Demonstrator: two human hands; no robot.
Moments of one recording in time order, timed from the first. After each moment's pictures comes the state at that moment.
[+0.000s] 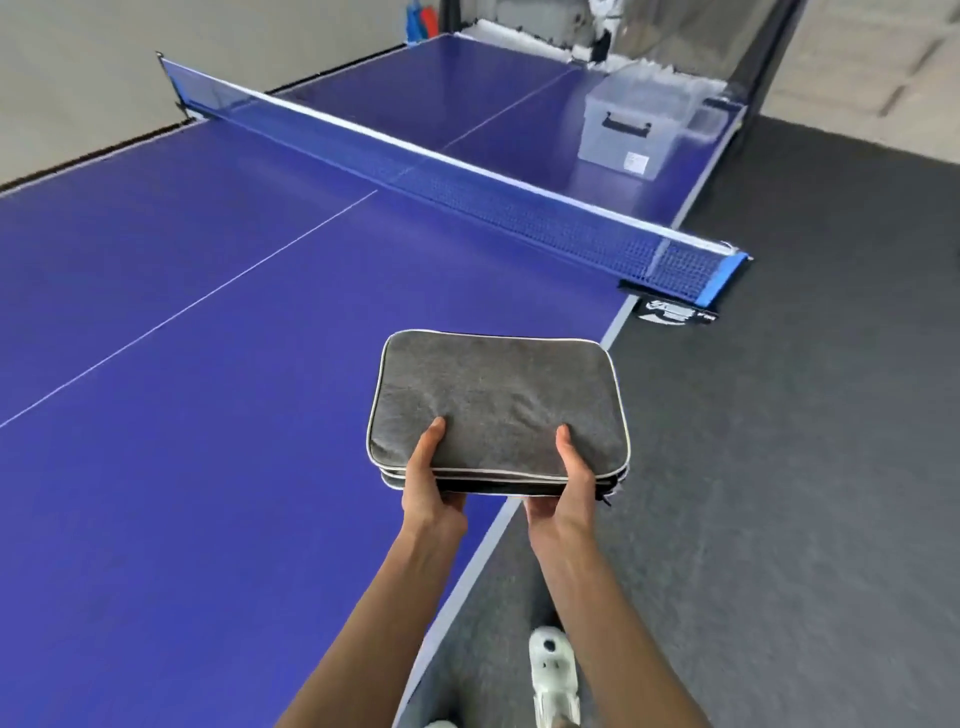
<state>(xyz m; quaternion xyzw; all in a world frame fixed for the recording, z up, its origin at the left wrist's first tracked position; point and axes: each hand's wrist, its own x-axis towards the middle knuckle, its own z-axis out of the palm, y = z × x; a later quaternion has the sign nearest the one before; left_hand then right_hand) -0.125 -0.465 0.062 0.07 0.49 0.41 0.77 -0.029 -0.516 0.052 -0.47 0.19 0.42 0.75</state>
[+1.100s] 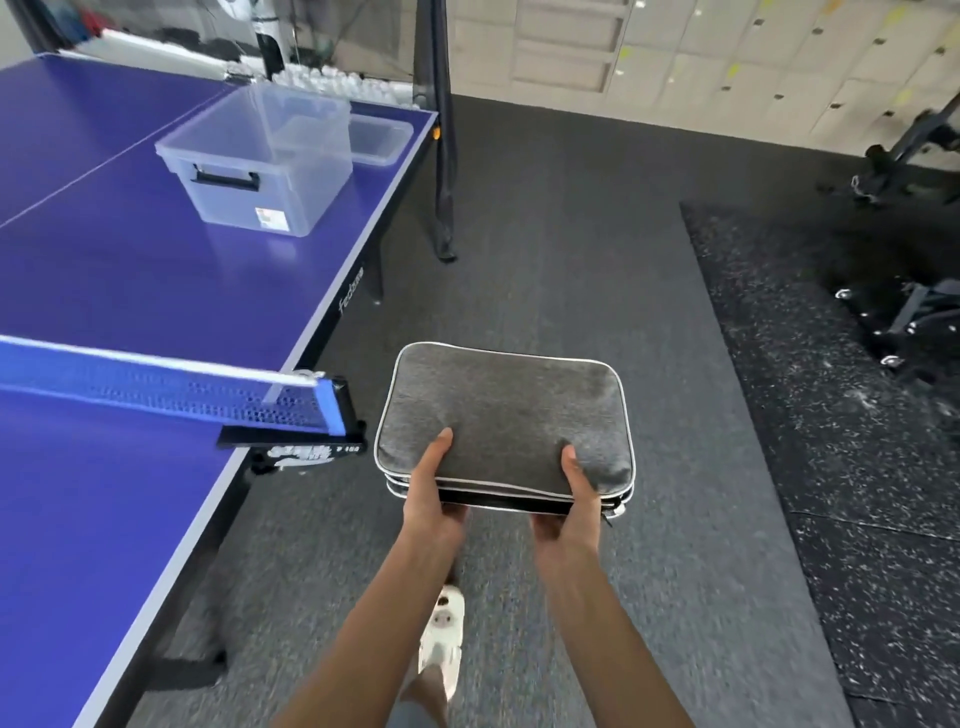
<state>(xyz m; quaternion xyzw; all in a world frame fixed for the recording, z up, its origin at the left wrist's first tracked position) 0.543 -0.501 0.046 0.15 0.45 0.21 0.86 0.601 -0.601 0.033 -0.43 0.29 0.23 0.82</state>
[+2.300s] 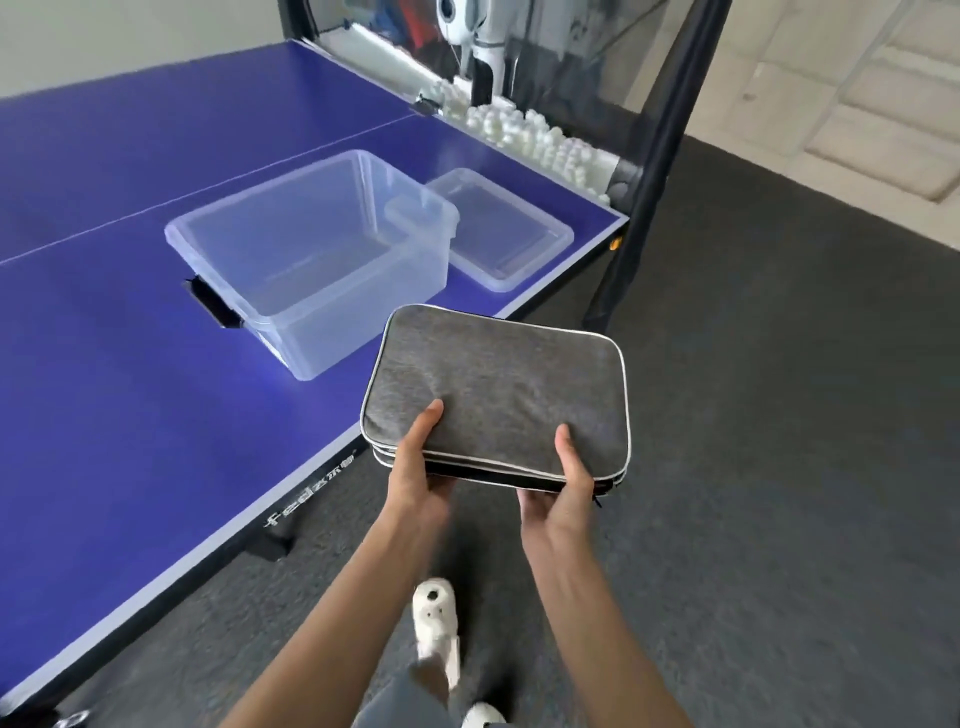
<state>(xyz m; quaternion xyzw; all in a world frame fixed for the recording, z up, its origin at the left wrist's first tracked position) 1.034 -0.099 0.071 0.03 0.48 0.44 0.76 1.137 -0.151 0.050 -0.45 0.12 0.48 0.74</state>
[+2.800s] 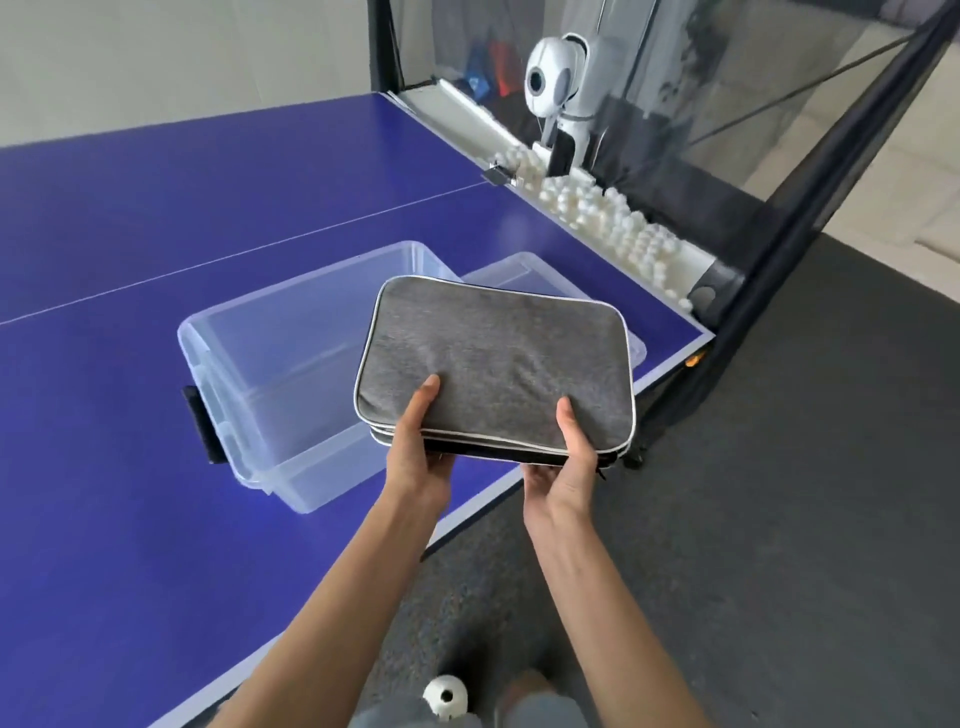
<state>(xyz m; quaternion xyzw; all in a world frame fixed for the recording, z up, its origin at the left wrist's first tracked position) 1.073 0.144 0.099 0.03 0.44 0.55 0.71 1.183 0.118 0.088 -0.46 0.05 0.52 0.71</state>
